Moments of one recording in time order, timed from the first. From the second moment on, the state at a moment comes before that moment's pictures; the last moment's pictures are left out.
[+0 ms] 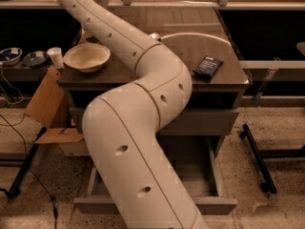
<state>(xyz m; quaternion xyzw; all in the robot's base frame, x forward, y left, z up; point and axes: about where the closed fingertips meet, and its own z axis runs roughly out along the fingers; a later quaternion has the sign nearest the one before) 0.892 0.186 0.840 0.01 0.94 0.04 0.34</state>
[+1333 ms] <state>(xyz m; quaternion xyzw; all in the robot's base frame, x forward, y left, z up) 0.821 0.100 0.951 0.12 0.89 0.06 0.44</state>
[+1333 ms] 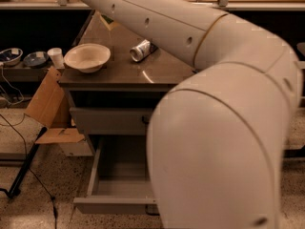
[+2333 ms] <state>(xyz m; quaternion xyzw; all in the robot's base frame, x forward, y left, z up) 0.675 0.070 0.945 0.07 0.88 0.10 0.45</state>
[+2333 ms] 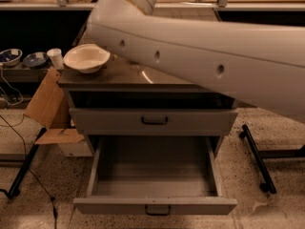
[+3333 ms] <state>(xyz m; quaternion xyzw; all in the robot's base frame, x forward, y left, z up) 0.575 0.044 0.874 -0.03 0.89 0.18 0.43</state>
